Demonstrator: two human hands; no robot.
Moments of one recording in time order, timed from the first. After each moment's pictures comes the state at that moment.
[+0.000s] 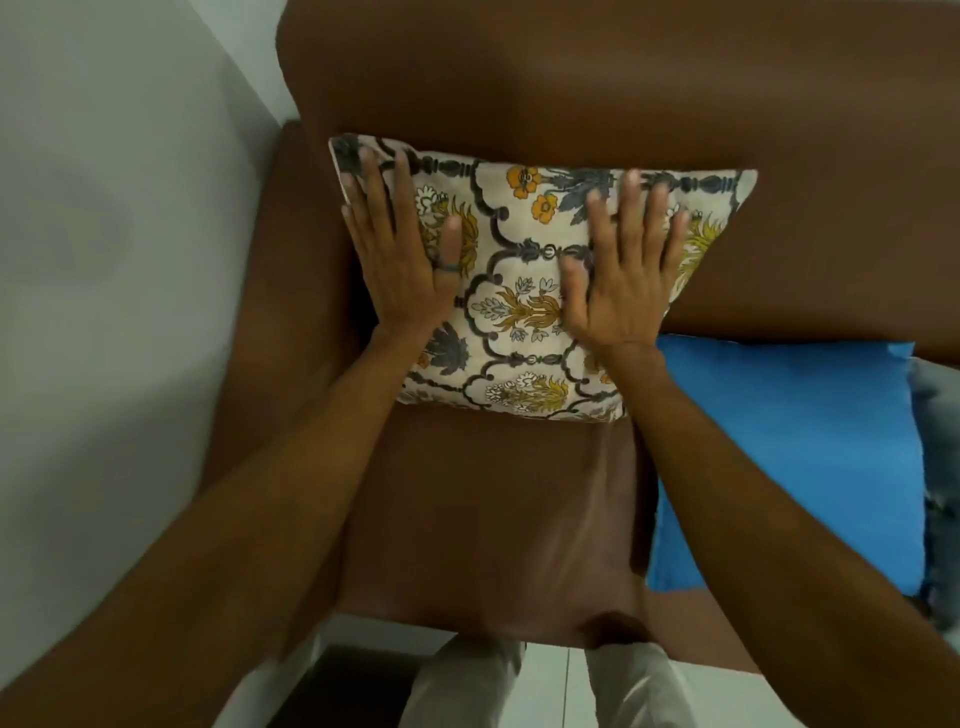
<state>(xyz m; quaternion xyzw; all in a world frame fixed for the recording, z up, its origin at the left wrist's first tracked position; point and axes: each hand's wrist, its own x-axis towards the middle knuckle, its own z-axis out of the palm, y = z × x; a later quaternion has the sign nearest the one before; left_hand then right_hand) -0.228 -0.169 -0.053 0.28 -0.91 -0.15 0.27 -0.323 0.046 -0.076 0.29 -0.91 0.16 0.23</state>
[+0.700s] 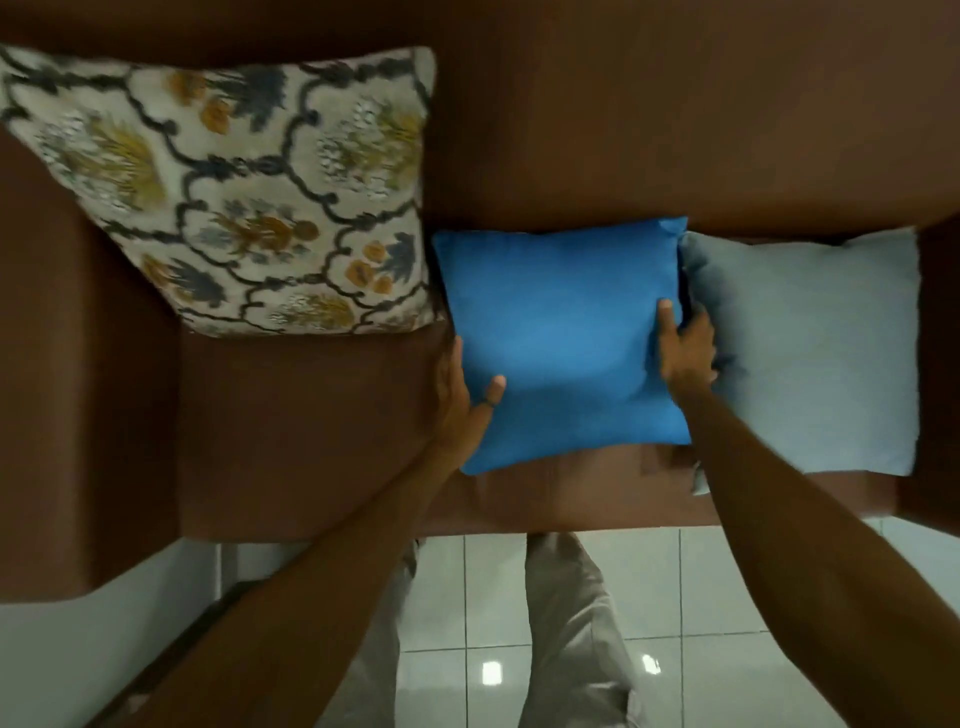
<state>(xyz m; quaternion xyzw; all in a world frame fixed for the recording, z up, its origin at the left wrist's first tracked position) -0.132 0.214 -0.113 0.32 -0.76 -0.55 -0.12 -0.312 0.456 -0.102 -0.21 -0.89 0.33 -0.21</state>
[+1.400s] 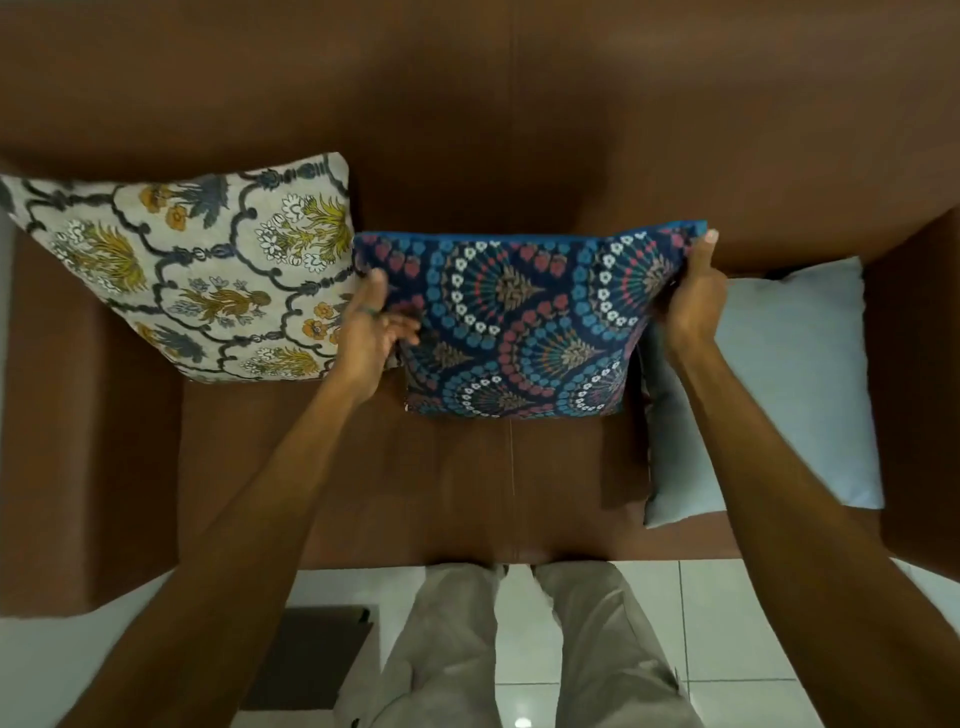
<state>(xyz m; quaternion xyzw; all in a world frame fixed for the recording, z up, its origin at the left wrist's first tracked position) -0.258 0.160 -0.001 0.32 -0.63 -0.70 -0.01 -0.411 0.468 0.007 -0.25 -0.76 0.59 -0.12</state>
